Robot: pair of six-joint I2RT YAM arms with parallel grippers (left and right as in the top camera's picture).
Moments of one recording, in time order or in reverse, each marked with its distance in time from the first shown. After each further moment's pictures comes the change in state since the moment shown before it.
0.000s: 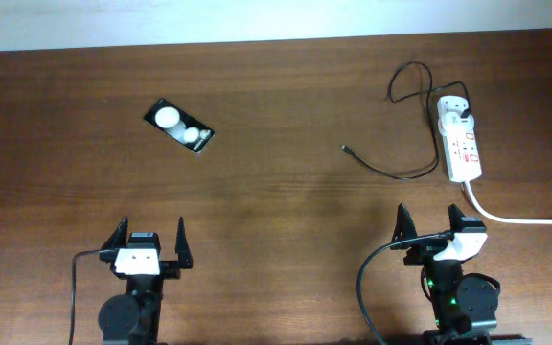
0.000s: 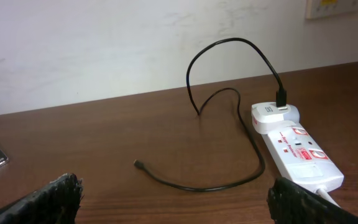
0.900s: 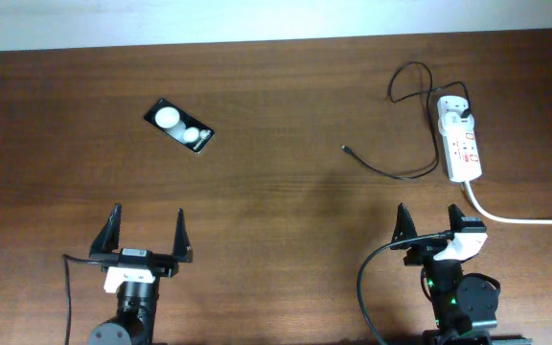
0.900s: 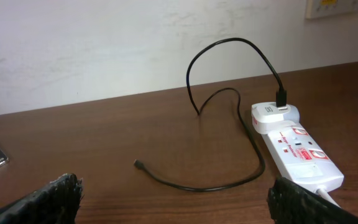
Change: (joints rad) left arm 0.000 0.000 -0.005 0.379 0.127 0.004; right arm 0.000 0.000 0.000 0.000 0.000 -0.001
